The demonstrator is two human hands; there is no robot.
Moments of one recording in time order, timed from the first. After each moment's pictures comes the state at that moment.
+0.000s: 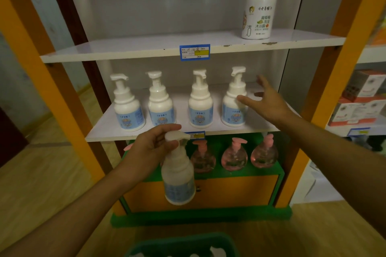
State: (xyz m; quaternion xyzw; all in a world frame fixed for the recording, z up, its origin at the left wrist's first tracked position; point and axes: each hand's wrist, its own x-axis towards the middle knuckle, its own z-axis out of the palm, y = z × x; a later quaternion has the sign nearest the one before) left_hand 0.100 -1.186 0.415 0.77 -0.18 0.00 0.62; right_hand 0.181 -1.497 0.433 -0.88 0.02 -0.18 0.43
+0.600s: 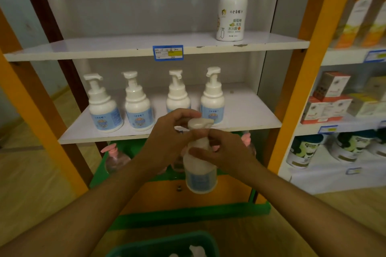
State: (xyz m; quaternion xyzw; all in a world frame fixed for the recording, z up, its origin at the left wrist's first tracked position) left_hand 0.090 -1.281 0.442 0.76 -0.25 0.06 0.60; right_hand 0.073 -1.434 0.403 -0.88 -0.12 -0.07 0.46
